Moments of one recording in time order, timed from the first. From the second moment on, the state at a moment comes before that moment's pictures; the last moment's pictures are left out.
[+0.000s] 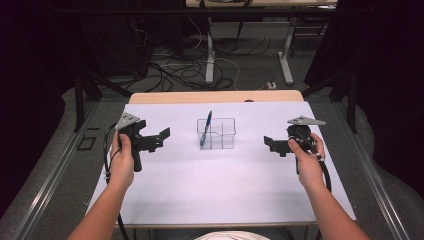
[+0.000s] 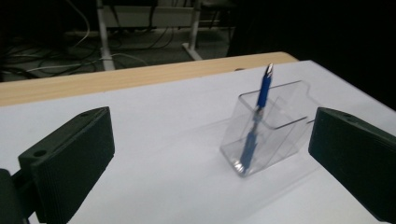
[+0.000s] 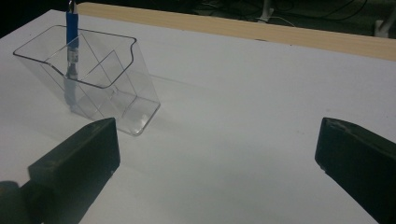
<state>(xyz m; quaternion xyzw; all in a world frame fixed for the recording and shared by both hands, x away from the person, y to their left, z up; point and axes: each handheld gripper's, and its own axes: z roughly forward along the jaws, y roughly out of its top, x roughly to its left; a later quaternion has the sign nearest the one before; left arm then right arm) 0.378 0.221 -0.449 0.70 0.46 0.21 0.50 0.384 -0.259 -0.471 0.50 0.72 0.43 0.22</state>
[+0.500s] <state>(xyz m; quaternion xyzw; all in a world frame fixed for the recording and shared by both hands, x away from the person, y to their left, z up) 0.372 0.259 -0.486 0.66 0.52 0.22 0.49 0.387 -0.266 -0.475 0.51 0.71 0.43 0.23</state>
